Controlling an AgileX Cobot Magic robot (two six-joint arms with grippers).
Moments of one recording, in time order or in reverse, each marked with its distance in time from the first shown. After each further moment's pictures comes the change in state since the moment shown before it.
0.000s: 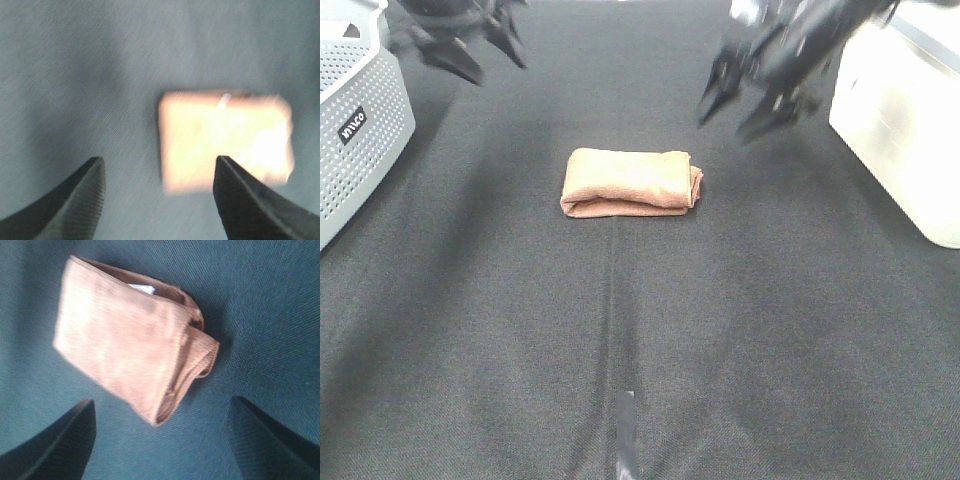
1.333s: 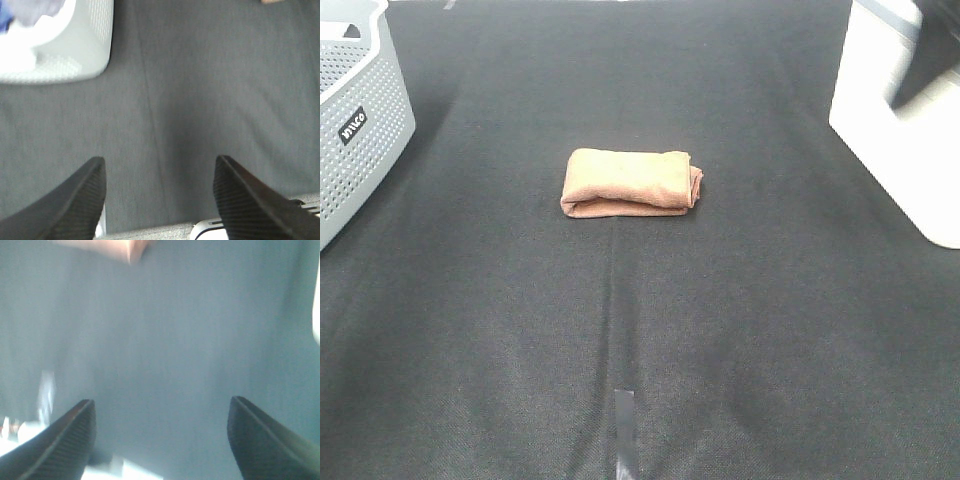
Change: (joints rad) left arm -0.060 -1.441 1.284 0.390 0.026 0.003; right arm 0.116 -1.139 0.989 -0.453 0.007 0.188
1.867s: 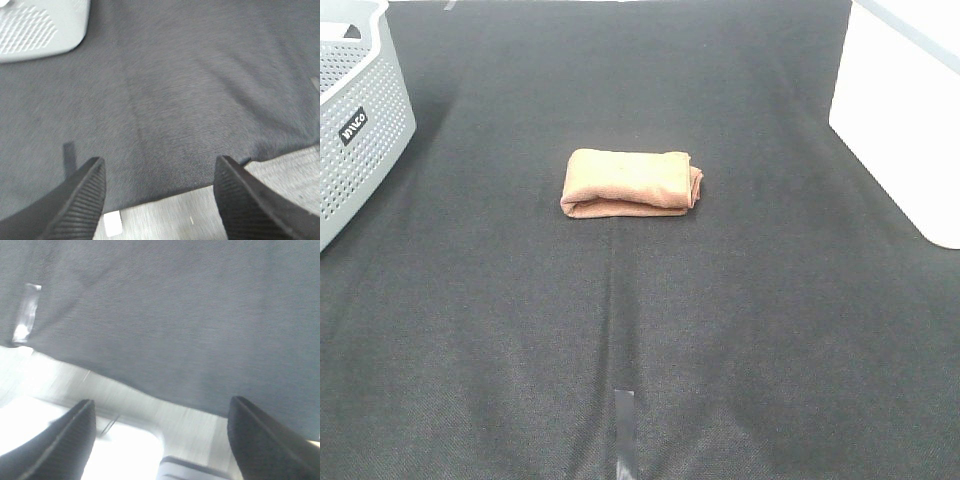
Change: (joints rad) left arm 0.000 -0.718 0.464 -0.089 -0.019 0.102; right arm 0.000 -0.766 0.561 -0.037 0.004 0.013
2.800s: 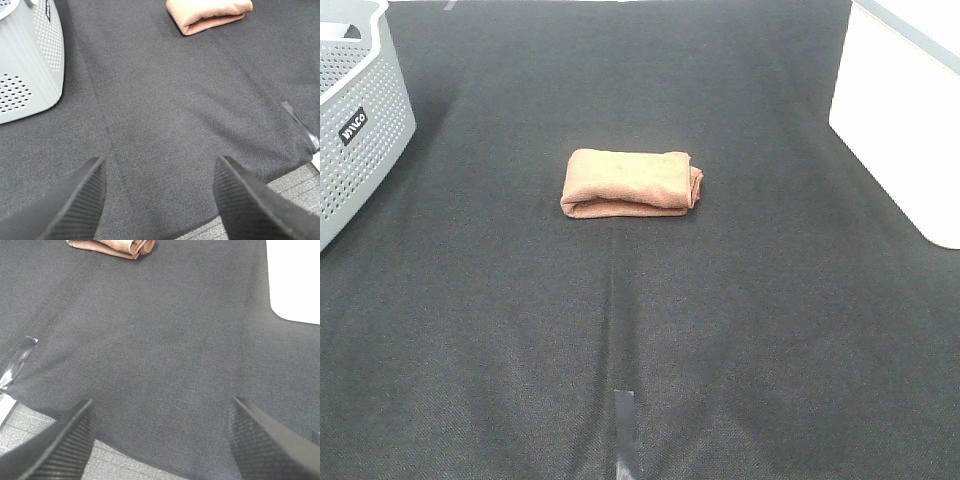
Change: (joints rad) left arm 0.000 -0.104 0.067 -0.094 -0.139 0.142; right arm 0.000 -0.378 0.152 -0.014 -0.140 -0.085
